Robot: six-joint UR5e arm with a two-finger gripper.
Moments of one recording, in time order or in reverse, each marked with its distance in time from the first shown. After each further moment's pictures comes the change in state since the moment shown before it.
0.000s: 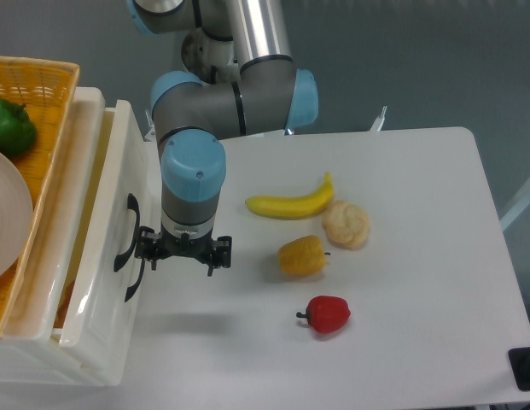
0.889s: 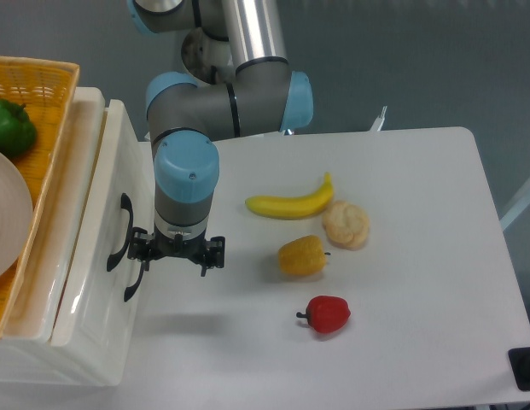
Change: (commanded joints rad) arm -0.015 -0.003 0.003 0.000 -0.014 -0.028
